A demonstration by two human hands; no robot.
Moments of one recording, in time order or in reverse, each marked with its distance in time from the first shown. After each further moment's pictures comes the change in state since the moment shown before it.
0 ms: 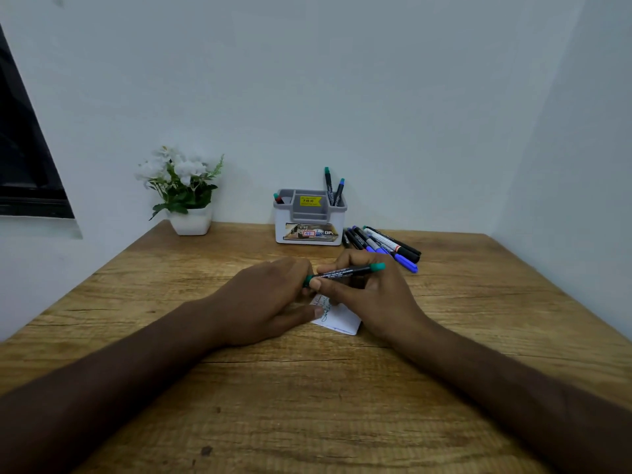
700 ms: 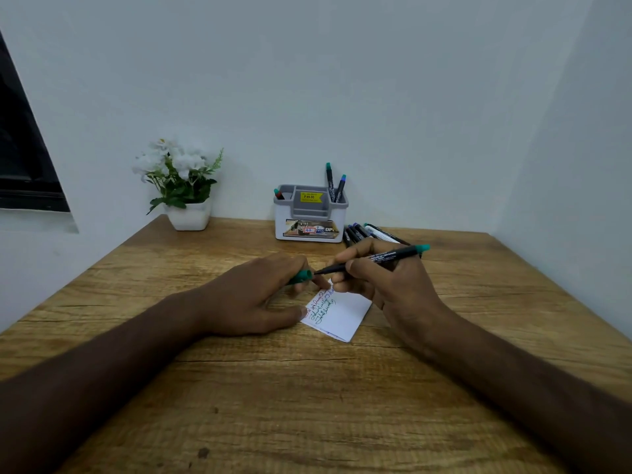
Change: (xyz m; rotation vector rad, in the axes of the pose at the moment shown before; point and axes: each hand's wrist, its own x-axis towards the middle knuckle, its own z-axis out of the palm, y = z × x) left_hand -0.002 -0.017 -0.004 -0.159 -0.072 0.037; right_hand -0.004 -0.015 -0.013 0.365 0.042 0.219
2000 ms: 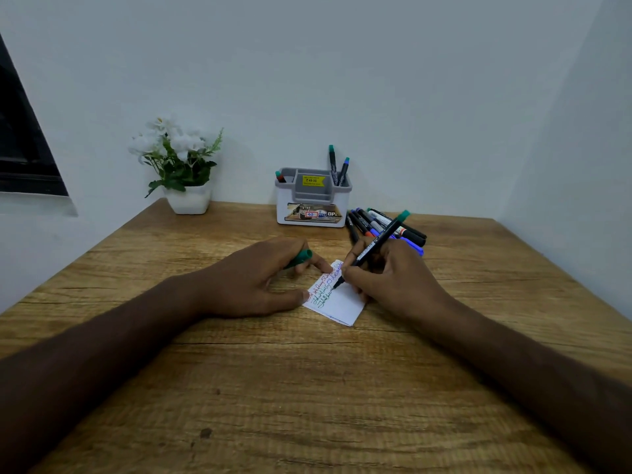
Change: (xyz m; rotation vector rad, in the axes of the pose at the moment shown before) left_hand 0.000 -0.007 0.001 -0.071 -0.027 -0.064; right_hand 0.003 0.003 -0.006 -0.686 0.010 0.072
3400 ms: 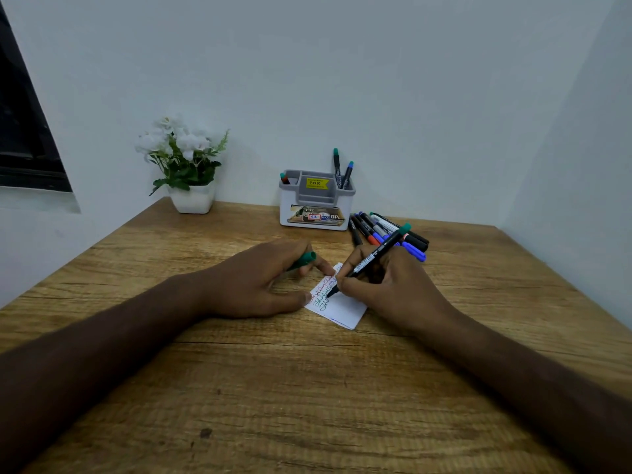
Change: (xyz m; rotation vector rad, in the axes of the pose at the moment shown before) left_hand -0.001 0.012 -0.001 -0.074 0.042 0.075; right_hand -0.006 -0.006 0.002 -0.010 -0.070 -0.064
